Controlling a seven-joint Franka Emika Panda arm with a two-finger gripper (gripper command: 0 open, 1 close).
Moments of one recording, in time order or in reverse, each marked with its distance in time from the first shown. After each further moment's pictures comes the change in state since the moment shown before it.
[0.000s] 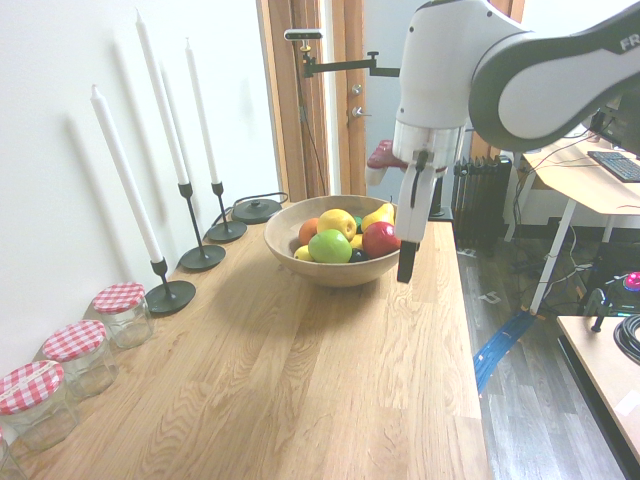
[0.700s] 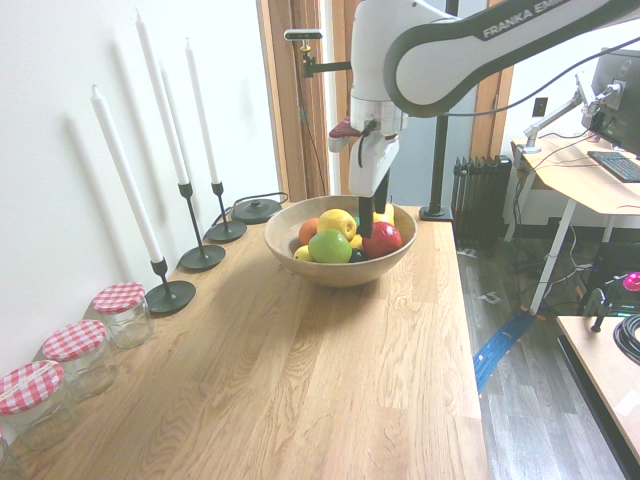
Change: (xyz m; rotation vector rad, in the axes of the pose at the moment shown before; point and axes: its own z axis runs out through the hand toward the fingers) arm 0.113 -0.022 0.002 -0.047 -0.005 0.009
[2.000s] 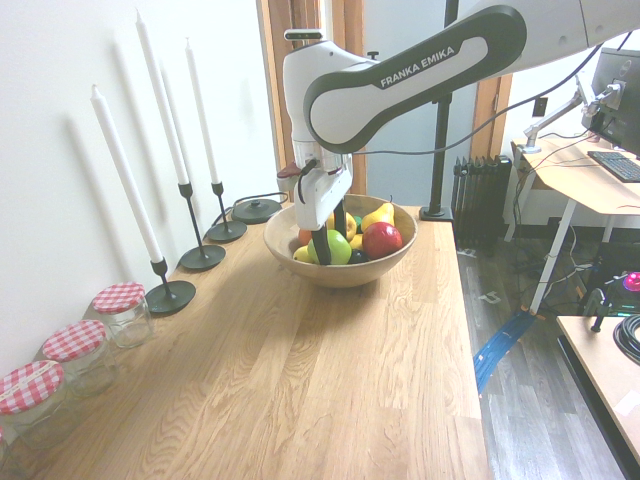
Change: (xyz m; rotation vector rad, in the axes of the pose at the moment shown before) arm 0.030 -0.062 0.066 -0.051 -0.110 -0.028
